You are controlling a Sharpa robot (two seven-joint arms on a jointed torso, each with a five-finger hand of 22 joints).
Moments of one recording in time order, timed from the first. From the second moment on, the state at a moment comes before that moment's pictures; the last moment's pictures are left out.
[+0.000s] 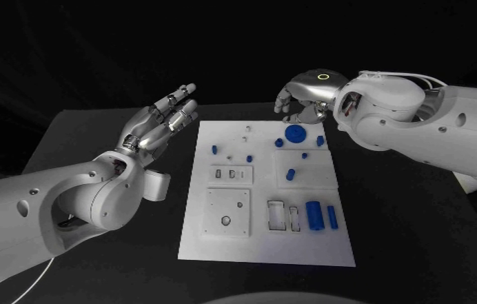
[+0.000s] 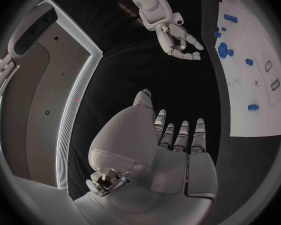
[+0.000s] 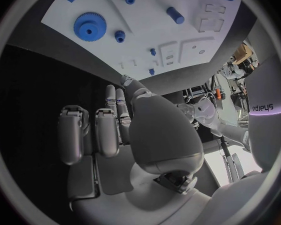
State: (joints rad) left arm 1.33 -0.98 -0.22 1.83 -0.01 -0.40 0.60; left_hand 1.43 0.17 -0.25 0.29 0.44 0.43 0.01 0.05 0.05 0.05 -0.04 0.09 0.03 0.10 0.09 0.15 0.04 0.17 0.14 0.24 0.10 0.05; right arm 1.53 -0.94 -0.20 1.68 -1.73 -0.14 -0.19; right_hand 1.38 -0.04 0.17 0.04 0.29 0.96 0.08 0.22 0.18 0.88 0.04 0.53 0.17 1.46 -0.05 1.45 1.19 0.08 1.41 0.06 1.46 1.31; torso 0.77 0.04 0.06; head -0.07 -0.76
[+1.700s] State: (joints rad) left arm 1.33 -0.97 -0.22 1.80 -0.03 -0.35 0.54; left_hand 1.46 0.19 -0.24 0.29 0.47 0.46 0.03 0.06 0.05 0.05 -0.01 0.11 0.03 0.10 0.11 0.17 0.04 0.17 0.16 0.28 0.10 0.05; right arm 1.38 -0.82 -0.20 1.51 -1.80 -0.10 -0.19; right_hand 1.27 -0.12 0.26 0.07 0.40 0.91 0.08 0.17 0.30 0.76 0.06 0.54 0.33 1.45 -0.04 1.43 1.15 0.08 1.38 0.08 1.44 1.31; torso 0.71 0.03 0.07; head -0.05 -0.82
